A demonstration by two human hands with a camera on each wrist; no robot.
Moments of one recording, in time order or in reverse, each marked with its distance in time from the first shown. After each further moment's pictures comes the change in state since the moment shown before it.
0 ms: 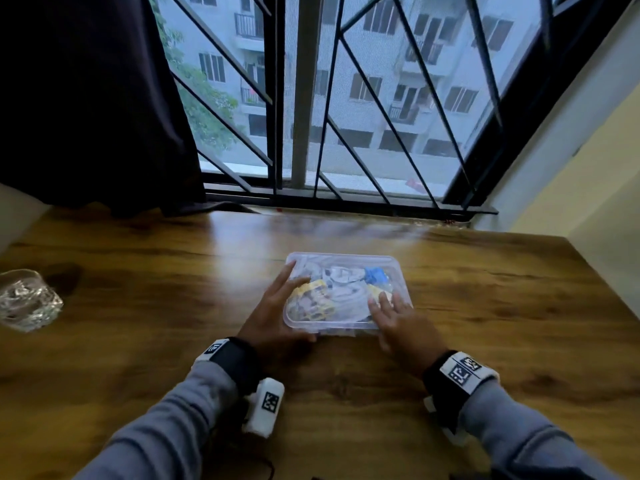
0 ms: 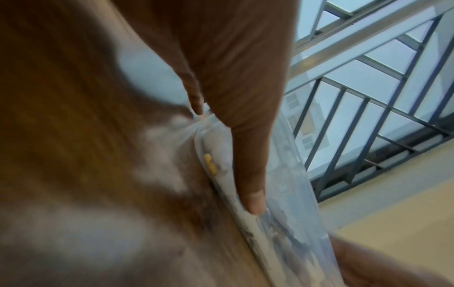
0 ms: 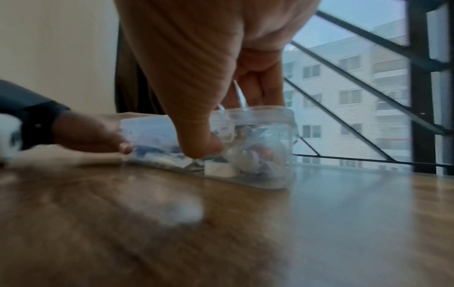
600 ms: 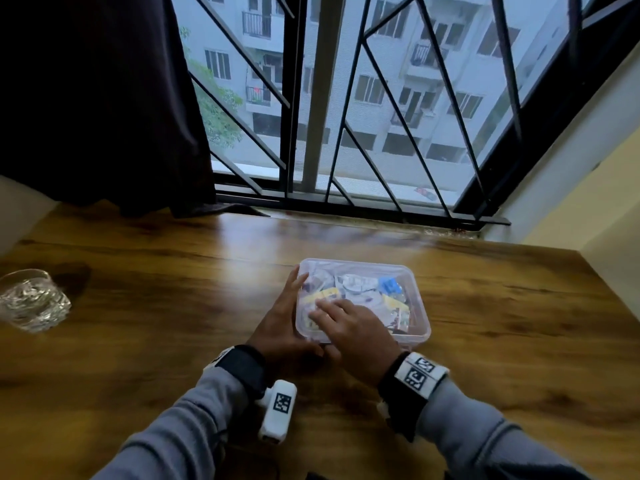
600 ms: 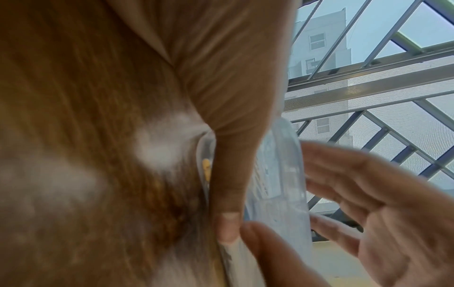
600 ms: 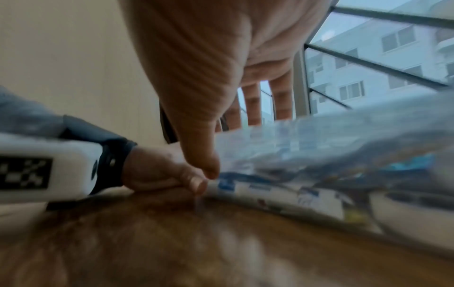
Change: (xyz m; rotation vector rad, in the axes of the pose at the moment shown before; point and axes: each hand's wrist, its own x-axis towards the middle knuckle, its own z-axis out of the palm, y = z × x) left_hand -0.003 -0.010 0.000 -0.251 -0.024 -0.101; right_hand 0.038 -0.079 -0.041 0.188 0.192 -0.286
